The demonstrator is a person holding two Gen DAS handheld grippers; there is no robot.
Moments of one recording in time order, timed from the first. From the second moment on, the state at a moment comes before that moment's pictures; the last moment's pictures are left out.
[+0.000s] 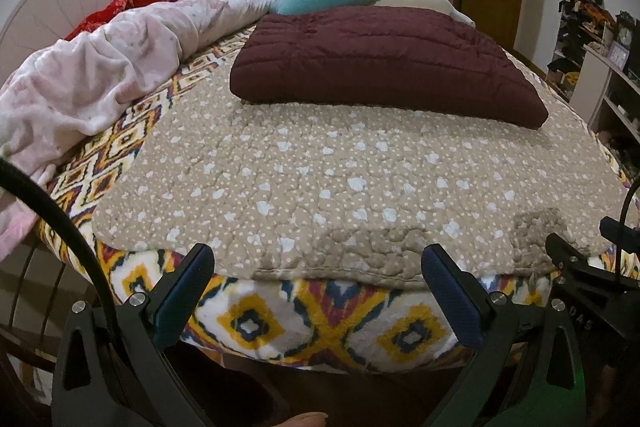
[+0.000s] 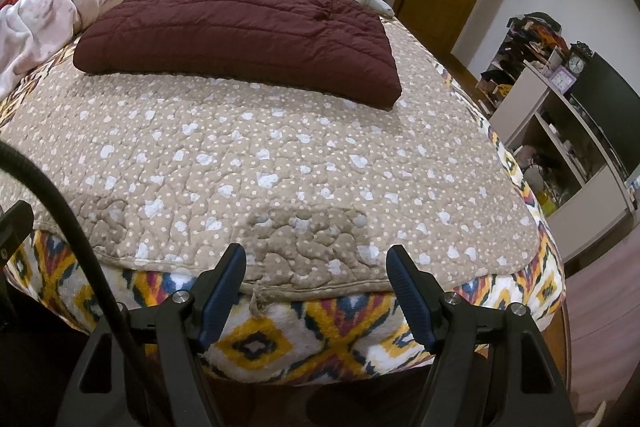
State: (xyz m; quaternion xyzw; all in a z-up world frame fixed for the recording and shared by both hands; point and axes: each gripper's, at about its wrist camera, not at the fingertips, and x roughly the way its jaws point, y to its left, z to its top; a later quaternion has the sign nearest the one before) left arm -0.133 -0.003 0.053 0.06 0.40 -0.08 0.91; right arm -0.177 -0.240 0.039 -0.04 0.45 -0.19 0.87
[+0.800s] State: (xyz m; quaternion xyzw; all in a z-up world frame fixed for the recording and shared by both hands) left arm -0.130 -0.004 0.048 0.05 0.42 -0.09 0.90; right arm -0.175 -0.237 0.039 -0.04 0.45 -0.19 0.87
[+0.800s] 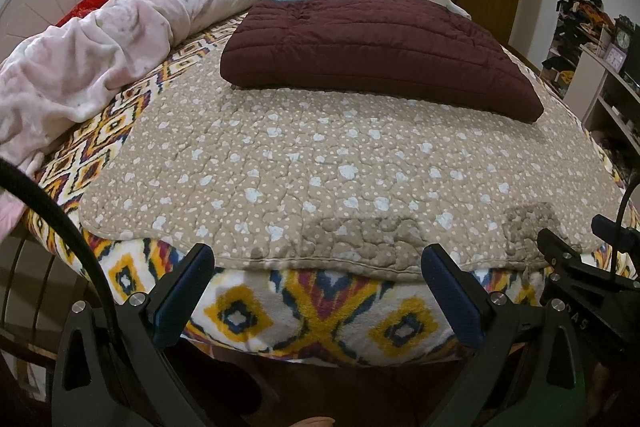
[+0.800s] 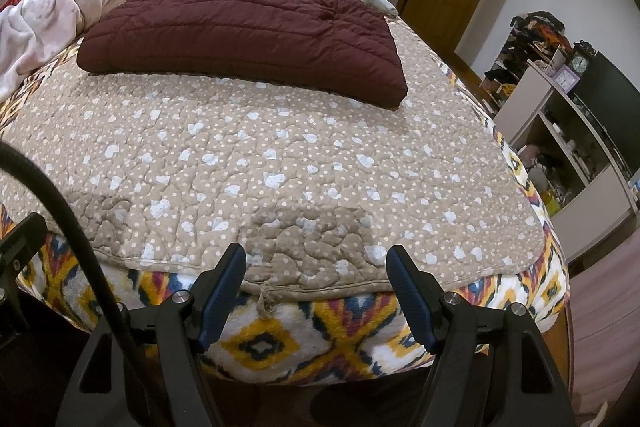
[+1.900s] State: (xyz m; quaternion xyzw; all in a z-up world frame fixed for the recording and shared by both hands) left arm -0.129 -0.006 0.040 0.04 0.43 -0.10 0.90; right arm -0.173 -0.234 0.033 -0.04 0.46 -0.18 0.87
